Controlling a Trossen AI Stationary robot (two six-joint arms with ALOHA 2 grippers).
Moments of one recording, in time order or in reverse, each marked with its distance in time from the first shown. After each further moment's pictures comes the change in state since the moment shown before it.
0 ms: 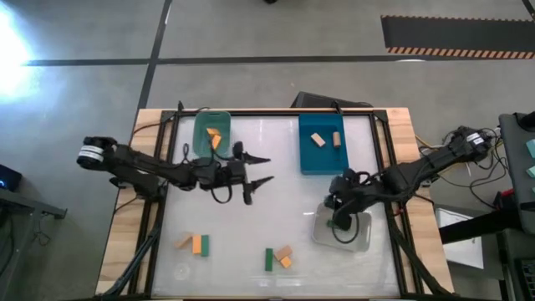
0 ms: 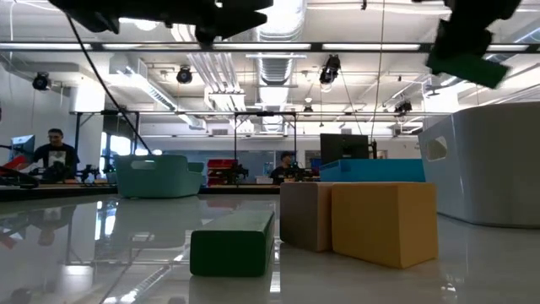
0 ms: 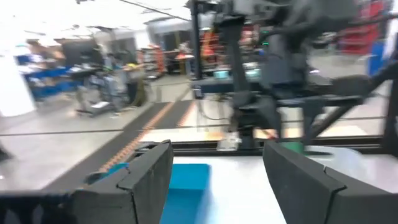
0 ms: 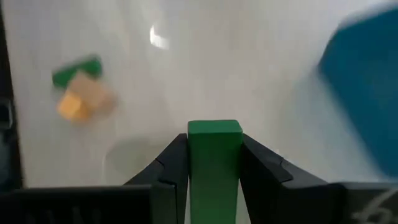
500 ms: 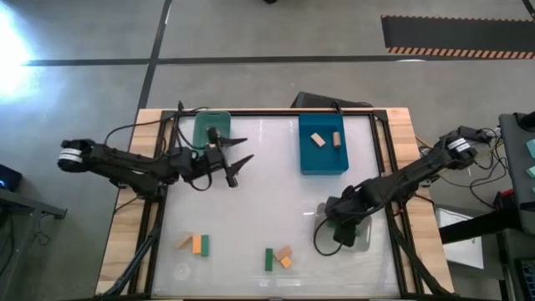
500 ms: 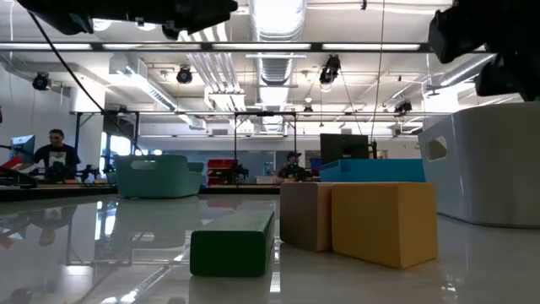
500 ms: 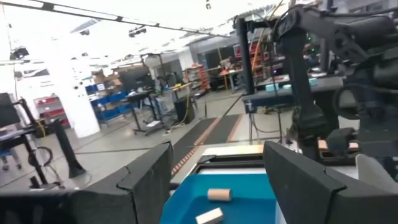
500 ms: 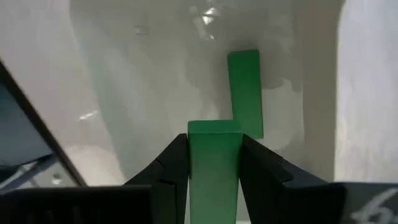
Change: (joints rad) left arm 0.080 -0.251 -0.141 0.001 -0.083 0.161; right arm 0.003 0.235 0.021 -0.146 -0.450 0.116
